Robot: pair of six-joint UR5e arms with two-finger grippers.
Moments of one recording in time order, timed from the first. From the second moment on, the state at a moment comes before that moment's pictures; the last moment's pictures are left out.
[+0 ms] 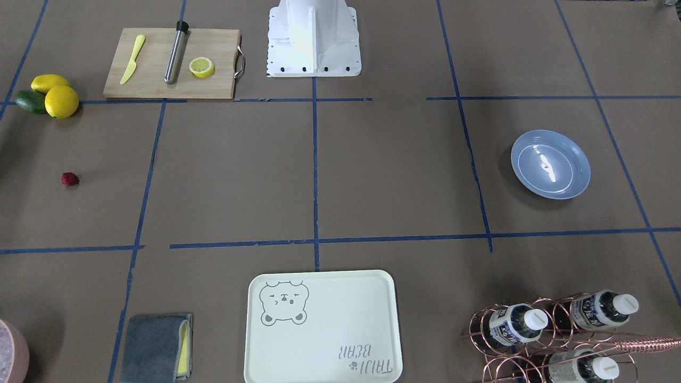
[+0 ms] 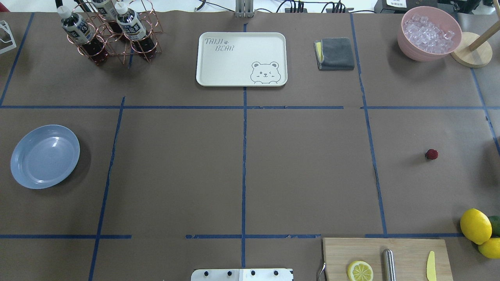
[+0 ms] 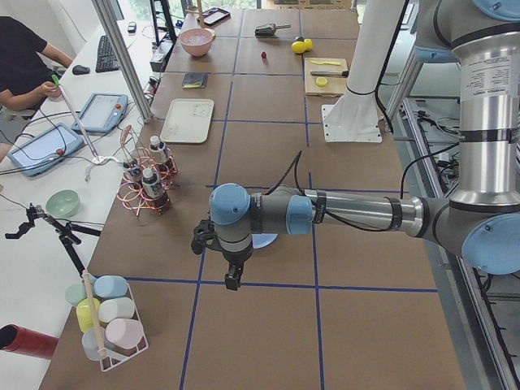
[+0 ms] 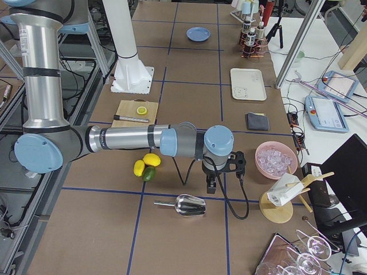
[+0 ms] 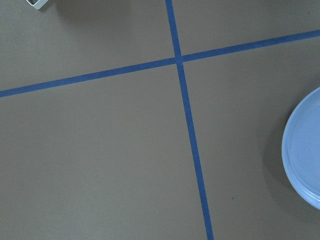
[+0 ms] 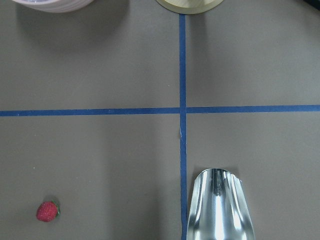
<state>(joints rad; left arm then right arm) -1.58 -1.47 -1.75 -1.48 -2.32 0.20 1.63 -1.55 1.67 -1.70 2.43 -0.03</state>
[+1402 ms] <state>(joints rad) -1.26 -1.36 -1.67 -2.27 -2.35 -0.60 1.61 -1.51 1.65 -1.69 2.43 -0.03</state>
